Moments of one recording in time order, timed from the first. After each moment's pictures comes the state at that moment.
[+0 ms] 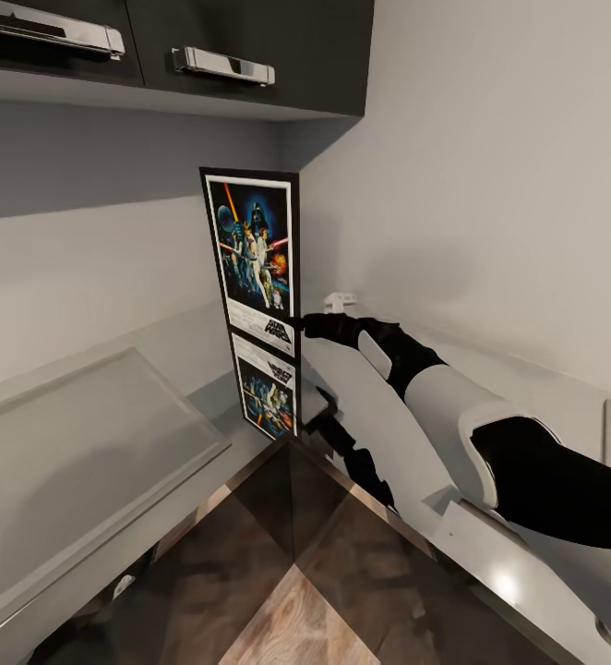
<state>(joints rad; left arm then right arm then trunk) 0.05 0.00 0.13 -0.72 0.01 -0.18 -0.39 -1.41 0.17 0.21 -0.26 -0.29 0.20 0.44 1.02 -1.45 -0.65</state>
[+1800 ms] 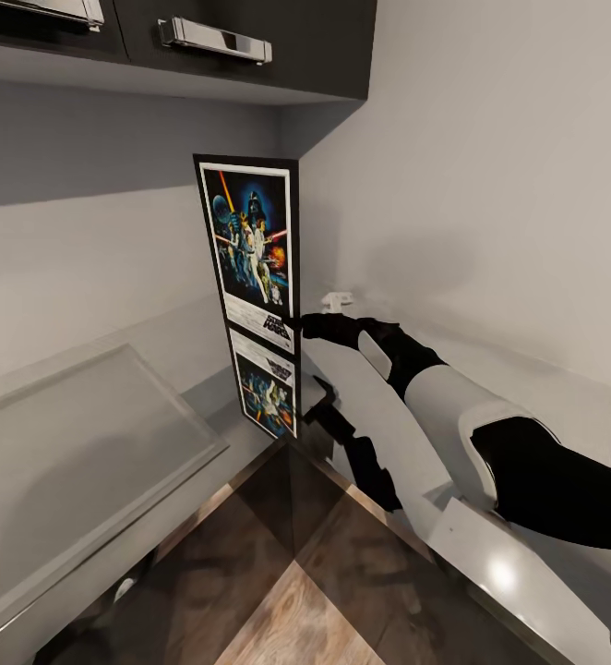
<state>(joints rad) 0.05 0.00 0.13 -0.72 0.01 -0.18 -0.39 -1.41 0.17 0.21 -0.26 -0.29 0.19 0.49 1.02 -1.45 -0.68</state>
